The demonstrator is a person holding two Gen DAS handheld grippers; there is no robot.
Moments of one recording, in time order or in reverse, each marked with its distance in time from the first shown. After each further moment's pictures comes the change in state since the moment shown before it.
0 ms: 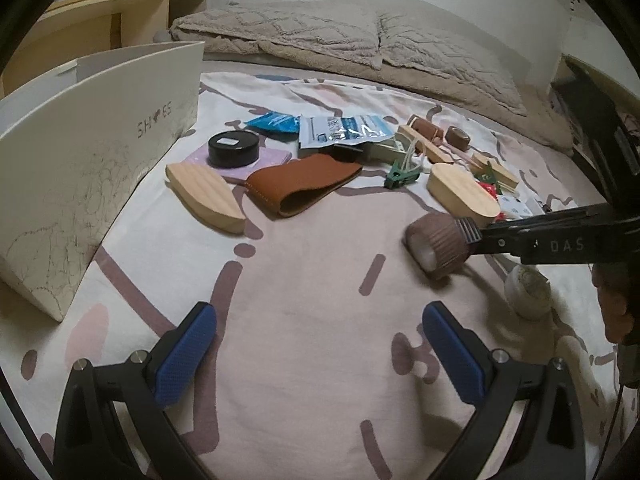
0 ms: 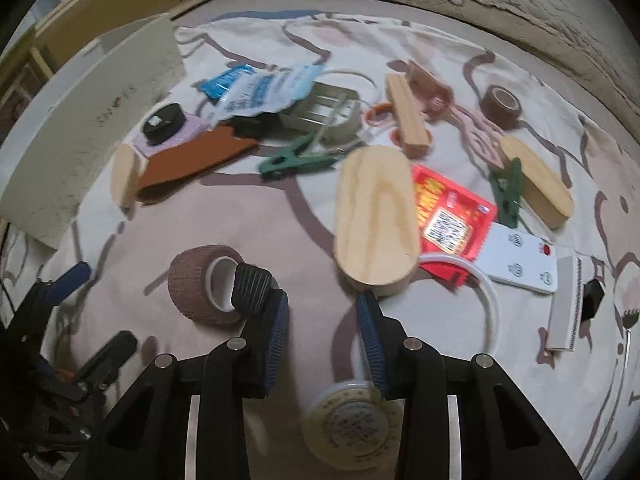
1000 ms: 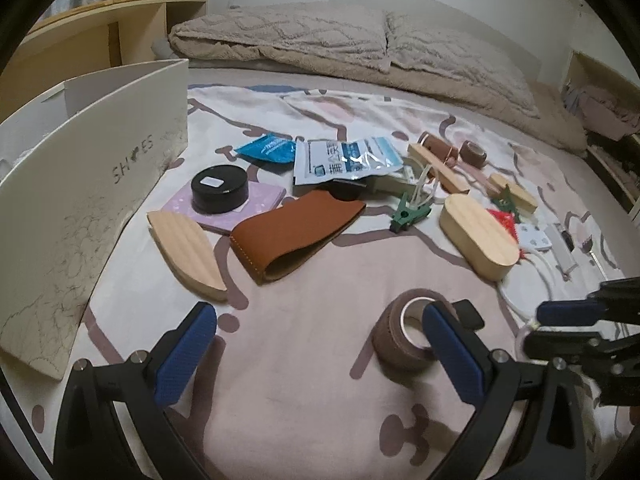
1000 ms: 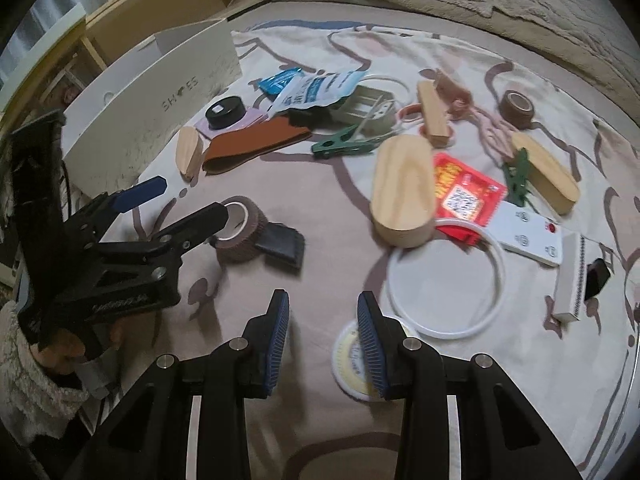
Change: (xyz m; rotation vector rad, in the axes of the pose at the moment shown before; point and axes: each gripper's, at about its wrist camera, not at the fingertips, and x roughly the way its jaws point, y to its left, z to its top) left arm 0.027 -0.014 0.039 0.020 0.017 0.062; right arm -0.036 -0.006 -0.032 -0.057 -0.029 0.125
